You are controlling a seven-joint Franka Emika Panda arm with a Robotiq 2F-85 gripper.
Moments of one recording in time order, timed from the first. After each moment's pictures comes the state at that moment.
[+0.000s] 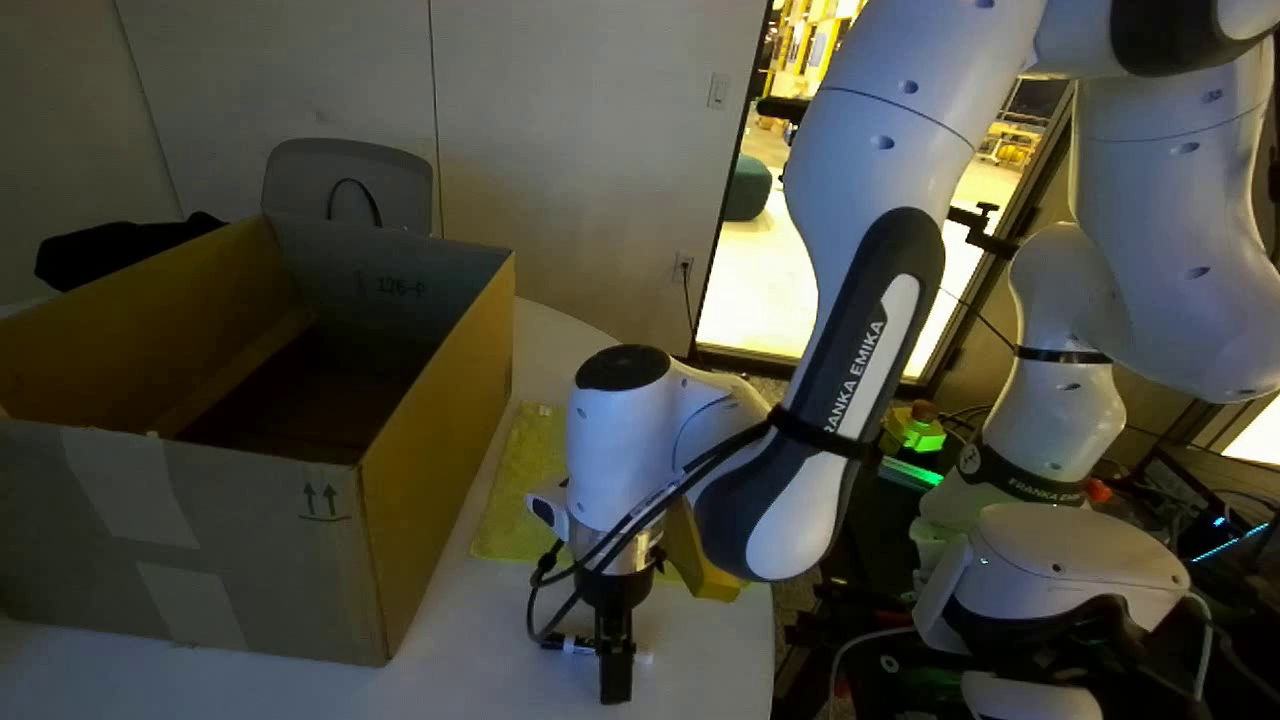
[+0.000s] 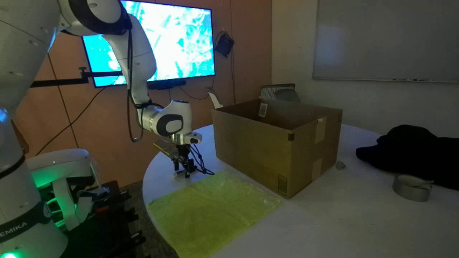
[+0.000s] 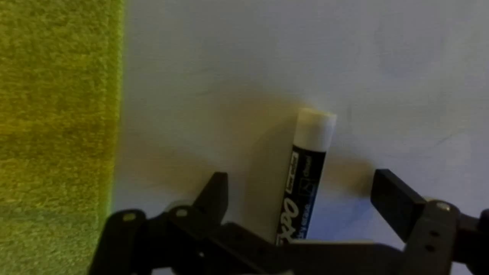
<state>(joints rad) 0.31 0.57 0.12 -2.28 0.06 2.80 0.12</state>
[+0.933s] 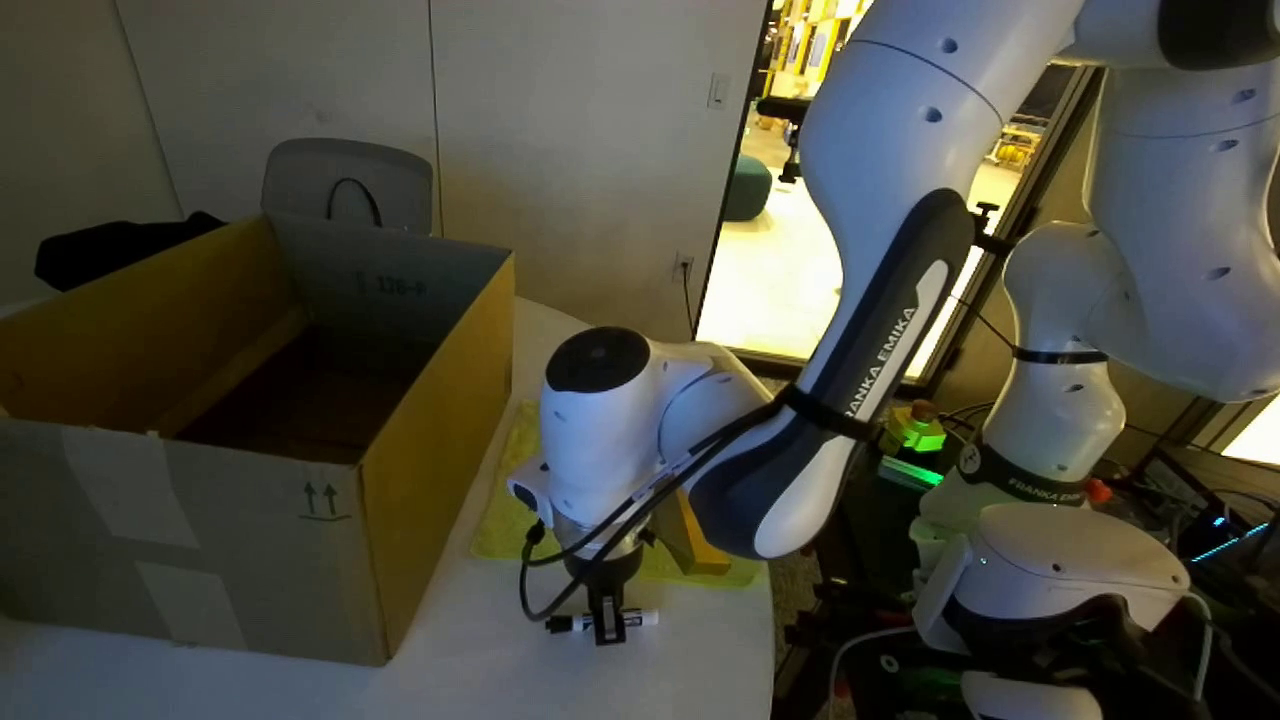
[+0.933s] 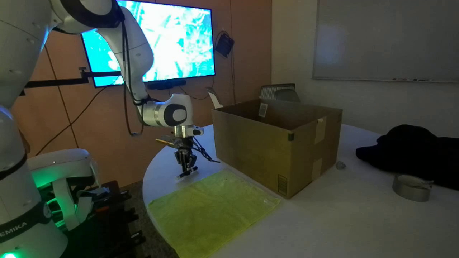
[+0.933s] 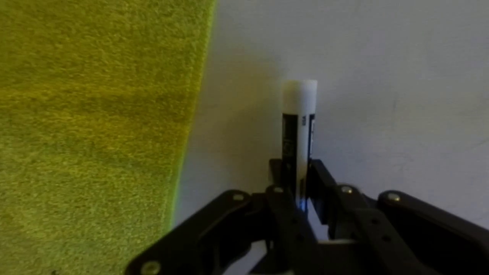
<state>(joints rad) 0.42 0.53 0.00 -2.22 -0.13 2.63 0.23</state>
